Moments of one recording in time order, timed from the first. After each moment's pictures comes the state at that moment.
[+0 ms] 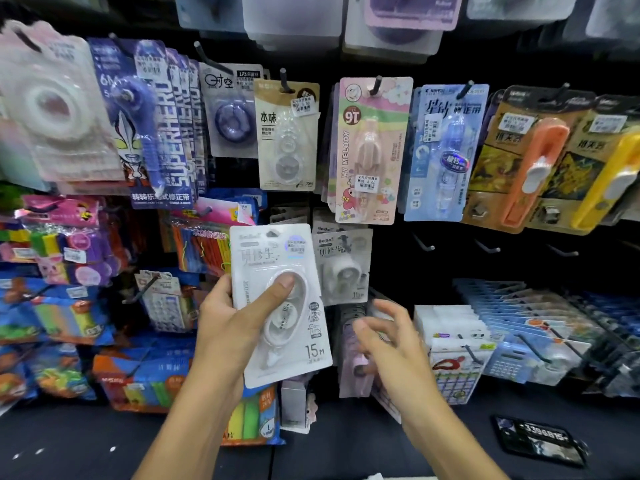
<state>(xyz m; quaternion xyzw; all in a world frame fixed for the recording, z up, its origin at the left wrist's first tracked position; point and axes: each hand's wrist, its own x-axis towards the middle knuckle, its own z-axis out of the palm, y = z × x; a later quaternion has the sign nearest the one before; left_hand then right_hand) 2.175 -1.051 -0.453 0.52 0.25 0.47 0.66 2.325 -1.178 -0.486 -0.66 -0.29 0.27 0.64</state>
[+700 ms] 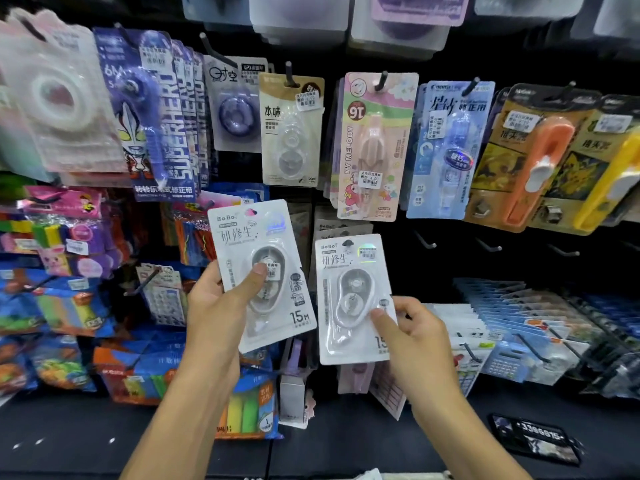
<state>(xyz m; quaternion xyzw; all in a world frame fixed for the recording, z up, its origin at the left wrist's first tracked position) 2.174 -1.038 -0.452 0.48 0.26 0.53 0.65 2.329 -1.188 -0.470 -0.67 -0.30 0.19 0.65</state>
